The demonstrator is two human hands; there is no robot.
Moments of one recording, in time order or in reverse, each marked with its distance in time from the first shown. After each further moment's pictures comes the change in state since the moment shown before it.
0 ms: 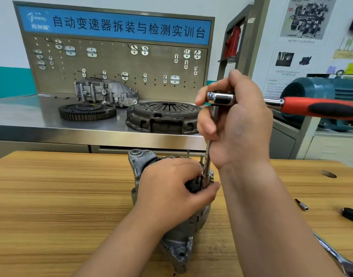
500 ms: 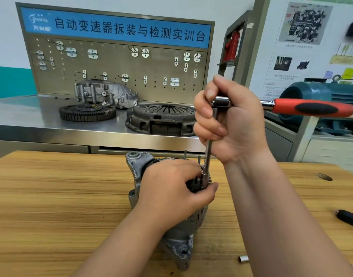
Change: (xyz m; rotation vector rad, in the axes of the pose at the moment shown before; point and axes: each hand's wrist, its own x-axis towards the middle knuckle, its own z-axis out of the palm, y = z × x) left_hand 0.001 0.001 0.003 0.005 0.014 0.048; right_hand 0.014 -0.007 -0.013 0.080 -0.309 0.230
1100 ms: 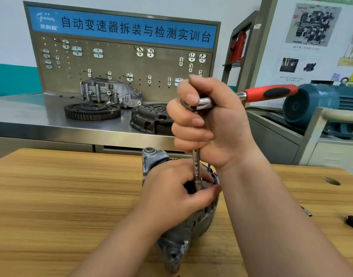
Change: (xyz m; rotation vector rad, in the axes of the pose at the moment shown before) left_hand -0.003 -0.014 -0.008 -0.289 -0.068 -0.097; right_hand 0.019 0.017 0.016 0.153 -0.453 0.346
